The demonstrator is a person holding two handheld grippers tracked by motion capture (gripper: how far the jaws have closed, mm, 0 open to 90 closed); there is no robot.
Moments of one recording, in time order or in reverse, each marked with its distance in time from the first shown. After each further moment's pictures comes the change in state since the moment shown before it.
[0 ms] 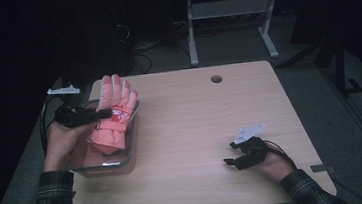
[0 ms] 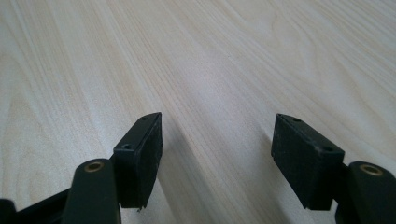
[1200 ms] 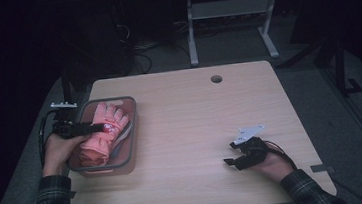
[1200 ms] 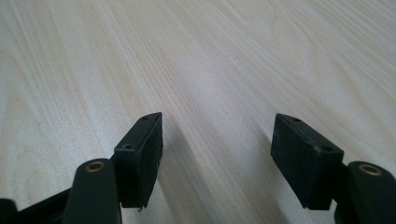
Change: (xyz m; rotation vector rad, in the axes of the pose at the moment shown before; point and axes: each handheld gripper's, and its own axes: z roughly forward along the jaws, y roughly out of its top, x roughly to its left) left arm 0.058 -0.046 0.017 0.122 0.167 -0.113; right arm 0.001 0.000 0.000 0.000 -0.006 -0.007
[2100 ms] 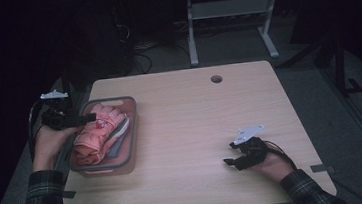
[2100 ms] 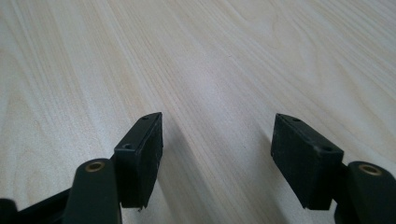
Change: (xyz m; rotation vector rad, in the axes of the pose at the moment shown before) left arm -0.016 0.028 -0.033 -0.107 0.118 0.101; right arm 0.000 0.000 0.000 0.001 -0.001 -0.007
